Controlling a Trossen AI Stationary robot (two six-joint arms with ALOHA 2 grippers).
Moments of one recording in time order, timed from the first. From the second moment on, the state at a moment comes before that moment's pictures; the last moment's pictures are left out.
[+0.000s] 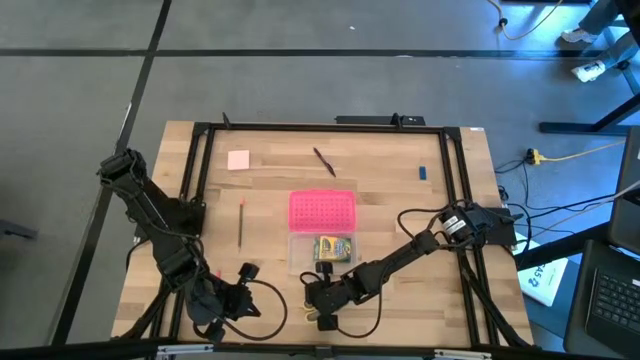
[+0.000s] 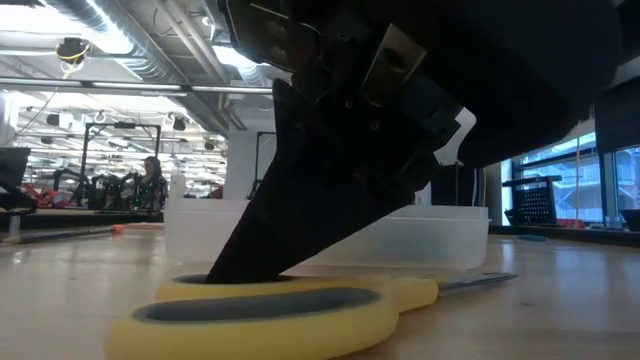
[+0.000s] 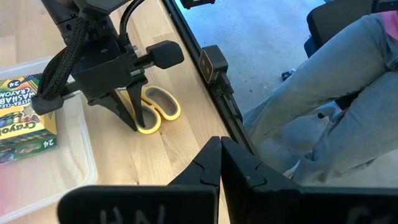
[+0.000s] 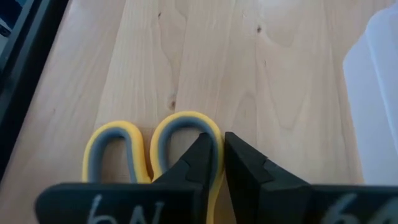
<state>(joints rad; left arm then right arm) -0.89 1.41 1.09 -0.42 -0.33 -0.41 0.52 2.25 1.49 -0.12 0.21 0.39</state>
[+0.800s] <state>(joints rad) -0.89 1.41 1.09 -0.43 -0.33 -0.41 0.52 2.25 1.67 -0.32 0.21 0.42</state>
